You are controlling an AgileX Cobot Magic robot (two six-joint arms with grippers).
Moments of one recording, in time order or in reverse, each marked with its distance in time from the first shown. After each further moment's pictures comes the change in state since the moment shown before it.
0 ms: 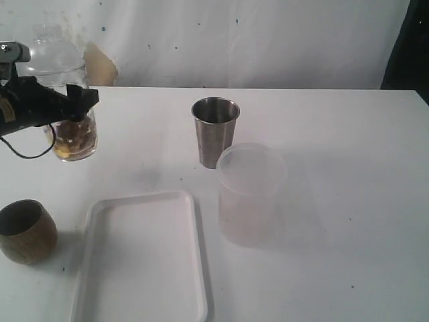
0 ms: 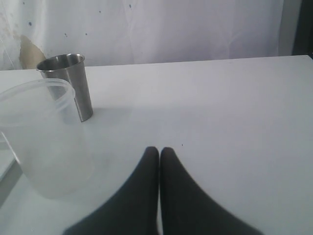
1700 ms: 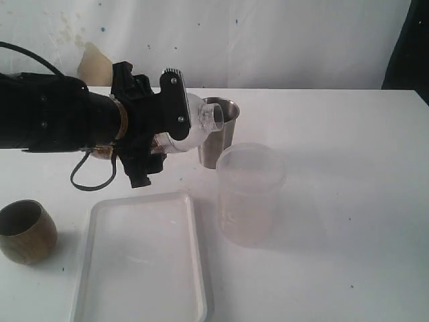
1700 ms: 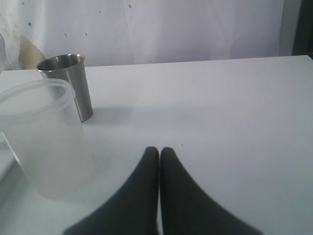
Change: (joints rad) left arm -0.586 -0.108 -0.145 0.536 0.805 0.463; right arm 0.000 0.000 0.000 0.000 0.000 0.000
